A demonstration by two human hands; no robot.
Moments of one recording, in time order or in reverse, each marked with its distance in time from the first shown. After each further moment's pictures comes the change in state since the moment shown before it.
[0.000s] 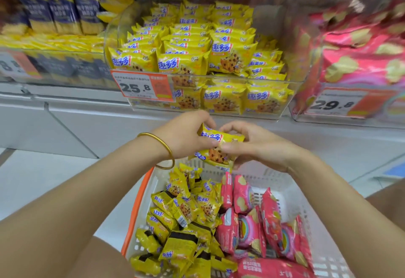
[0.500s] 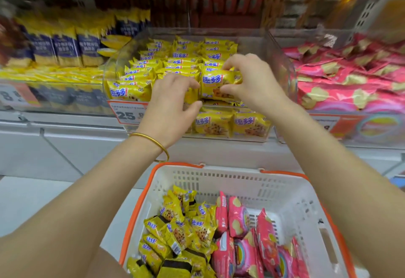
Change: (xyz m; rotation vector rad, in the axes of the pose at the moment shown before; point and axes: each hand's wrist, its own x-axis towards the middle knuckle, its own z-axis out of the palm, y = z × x) left_hand 0.023 0.016 -0.045 0.097 0.683 0.167; right_hand 0.031 -0.105 -0.048 -0.946 0.780 -0.386
